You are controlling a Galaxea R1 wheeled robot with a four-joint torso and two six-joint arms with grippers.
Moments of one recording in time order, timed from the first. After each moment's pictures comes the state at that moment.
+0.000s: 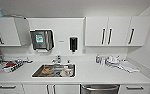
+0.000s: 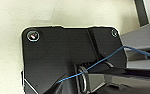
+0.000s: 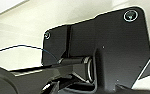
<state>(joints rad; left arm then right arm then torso) 1.51 2.76 -2.30 -0.01 -0.04 0.02 -1.53 2.68 -2.13 0.26 0.01 -0.22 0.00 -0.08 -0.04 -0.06</state>
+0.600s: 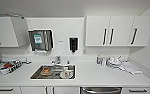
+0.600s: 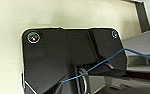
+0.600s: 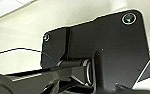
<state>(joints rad) 1.50 2.76 -2.30 -0.01 -0.05 0.02 -1.52 2.68 -2.14 0.26 0.01 -0.22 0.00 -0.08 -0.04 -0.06</state>
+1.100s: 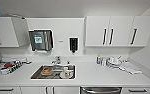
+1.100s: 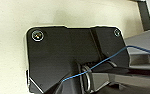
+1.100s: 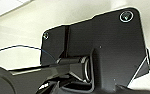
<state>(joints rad) 1.51 2.73 -2.29 -0.01 -0.04 0.02 -1.53 2.64 -2.09 0.26 0.01 -0.21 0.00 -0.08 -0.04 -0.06</state>
